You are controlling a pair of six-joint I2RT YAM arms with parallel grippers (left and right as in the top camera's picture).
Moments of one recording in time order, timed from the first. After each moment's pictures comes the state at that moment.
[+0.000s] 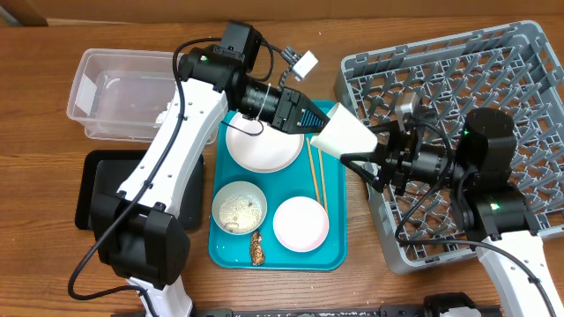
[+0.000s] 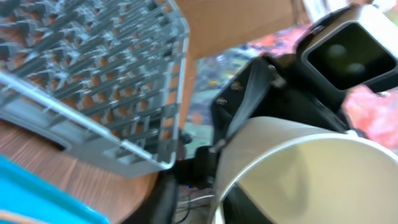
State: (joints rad) left arm -0.34 1.90 1.81 -1.19 1.29 0.13; right arm 0.11 1.05 0.88 -0.25 -1.09 0.10
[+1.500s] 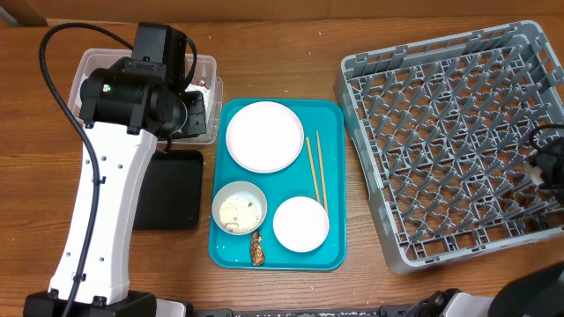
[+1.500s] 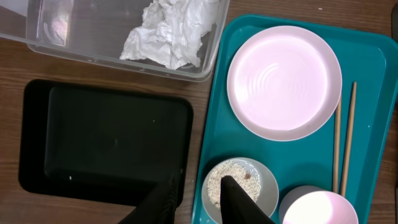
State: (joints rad) left arm -0.18 1.59 1.81 -1.42 -0.11 -0.29; right arm -0.68 1.52 1.33 -1.07 -0.06 0.33
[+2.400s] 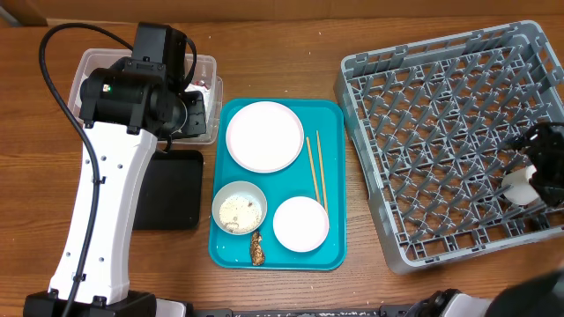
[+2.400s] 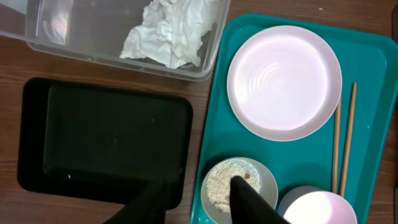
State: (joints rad) left arm -0.18 1.59 1.81 -1.42 -0.11 -0.30; right arm -0.67 1.47 1.33 -1.11 -0.35 0.32
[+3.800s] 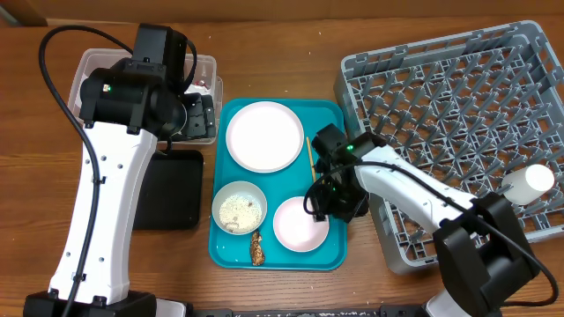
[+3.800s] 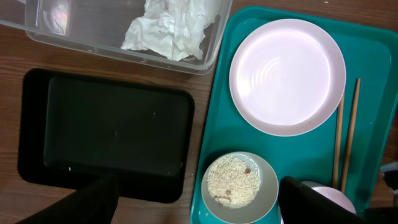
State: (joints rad) left arm -0.18 1.59 1.81 -1.44 -0.11 -0.31; right arm 0.58 1.77 1.13 -1.01 -0.29 0.37
